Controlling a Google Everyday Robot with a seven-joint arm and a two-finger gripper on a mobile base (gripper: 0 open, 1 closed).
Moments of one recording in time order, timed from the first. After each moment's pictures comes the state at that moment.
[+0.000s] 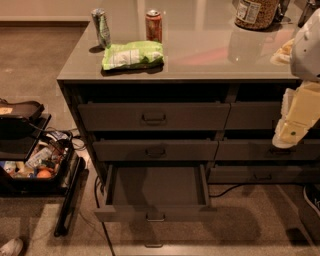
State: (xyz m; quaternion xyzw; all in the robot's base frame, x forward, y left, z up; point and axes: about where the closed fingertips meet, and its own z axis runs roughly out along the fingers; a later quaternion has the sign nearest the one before) arm 0.438 -0.217 0.976 -0.60 0.78 -0.03 0.16
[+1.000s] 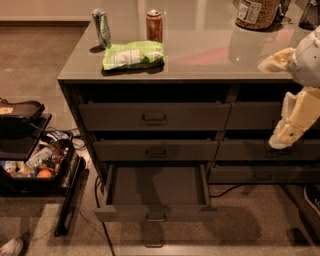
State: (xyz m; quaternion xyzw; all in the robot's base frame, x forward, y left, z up) arm 0.451 -0.206 0.958 -0.63 0.74 0.07 0.23
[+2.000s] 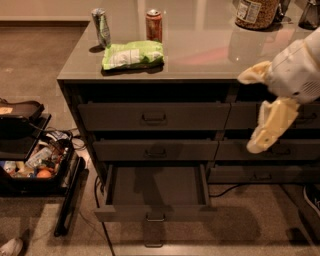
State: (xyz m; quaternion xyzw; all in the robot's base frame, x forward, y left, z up) arm 0.463 -0.184 0.929 -0.63 0.72 0.12 0.25
